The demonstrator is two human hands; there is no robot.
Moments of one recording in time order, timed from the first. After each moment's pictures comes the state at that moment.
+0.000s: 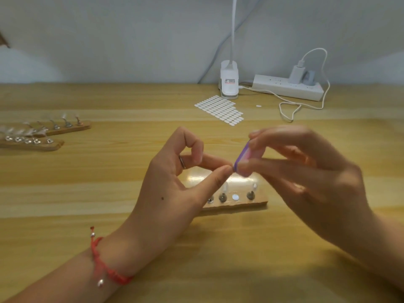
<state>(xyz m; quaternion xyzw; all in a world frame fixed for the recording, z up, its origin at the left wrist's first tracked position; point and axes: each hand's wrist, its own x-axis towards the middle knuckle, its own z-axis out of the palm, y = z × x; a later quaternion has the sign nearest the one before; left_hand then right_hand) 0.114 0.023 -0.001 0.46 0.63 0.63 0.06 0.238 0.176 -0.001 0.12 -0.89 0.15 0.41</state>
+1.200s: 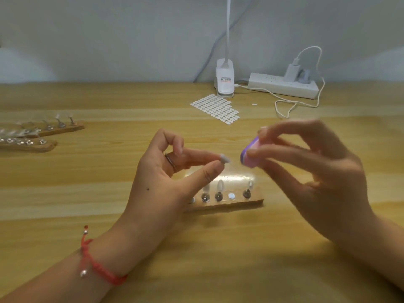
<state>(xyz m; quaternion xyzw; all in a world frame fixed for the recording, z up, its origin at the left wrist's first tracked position) 0.111 0.023 -0.002 0.37 0.59 0.70 0.17 0.242 0.180 0.001 0.07 -0.86 0.20 0.46</state>
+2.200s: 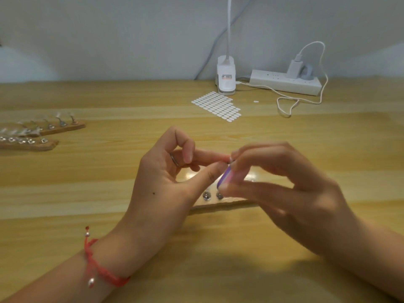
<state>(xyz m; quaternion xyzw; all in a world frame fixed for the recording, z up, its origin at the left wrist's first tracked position) 0.114 0.025 -0.002 0.42 0.60 0.67 0.10 0.240 0.165 -0.003 0.11 -0.89 0.19 0.40</state>
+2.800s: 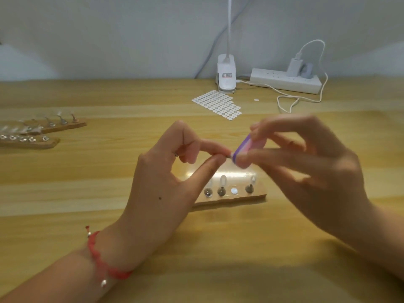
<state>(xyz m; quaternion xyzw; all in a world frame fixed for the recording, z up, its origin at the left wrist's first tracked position) 0.108 0.024 -0.006 0.51 0.63 0.58 -0.08 0.238 0.174 -0.002 0.12 -0.88 0.19 0.42</state>
